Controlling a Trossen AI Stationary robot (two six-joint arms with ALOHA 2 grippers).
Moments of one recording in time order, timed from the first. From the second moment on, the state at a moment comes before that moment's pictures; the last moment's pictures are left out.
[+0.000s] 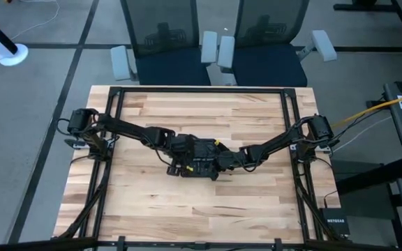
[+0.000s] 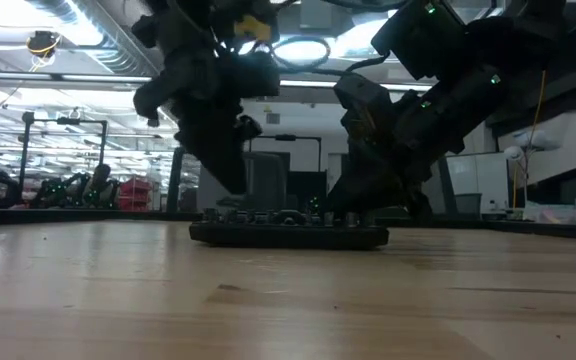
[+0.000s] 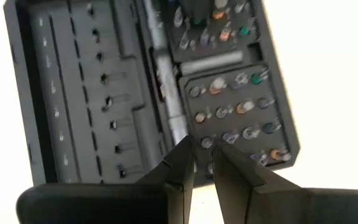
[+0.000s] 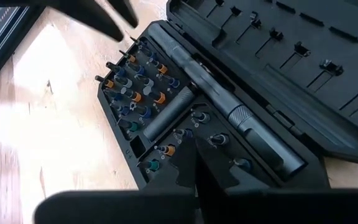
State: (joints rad) left arm -0.03 1.72 1.09 -0.49 0.01 0.19; right arm 0.18 1.82 0.75 0.34 0.14 0.92
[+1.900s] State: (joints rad) left arm -0.04 1.64 1.11 -0.66 -0.07 0.05; right arm 0.18 1.82 0.76 0.25 0.13 0.96
